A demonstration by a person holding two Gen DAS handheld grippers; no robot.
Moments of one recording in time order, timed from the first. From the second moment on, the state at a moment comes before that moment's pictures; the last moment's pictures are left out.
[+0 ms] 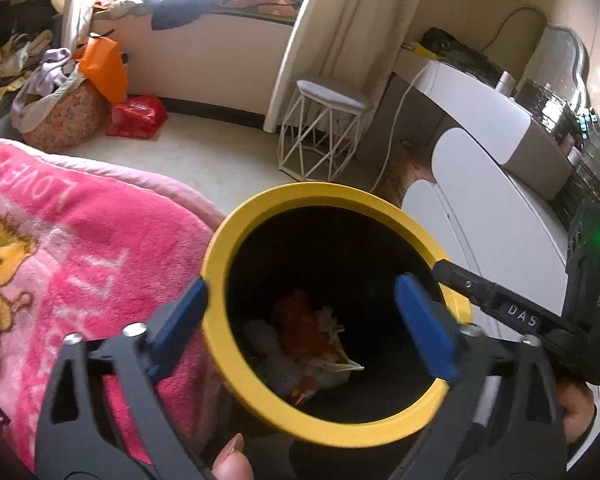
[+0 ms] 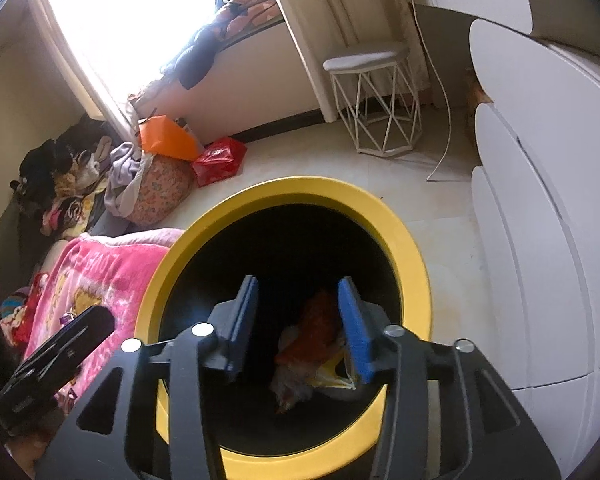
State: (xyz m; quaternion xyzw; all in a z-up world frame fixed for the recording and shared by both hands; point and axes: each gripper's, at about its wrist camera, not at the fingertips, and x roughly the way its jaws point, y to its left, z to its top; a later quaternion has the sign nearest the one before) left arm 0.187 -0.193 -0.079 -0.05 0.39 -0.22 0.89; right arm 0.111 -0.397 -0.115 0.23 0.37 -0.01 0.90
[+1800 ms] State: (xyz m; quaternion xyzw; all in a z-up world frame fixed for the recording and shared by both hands) left arm 0.120 0.000 -0.018 -0.10 0.28 -0.03 0.95; right arm 0.082 -0.209 -0.054 0.10 0.31 0.17 0.93
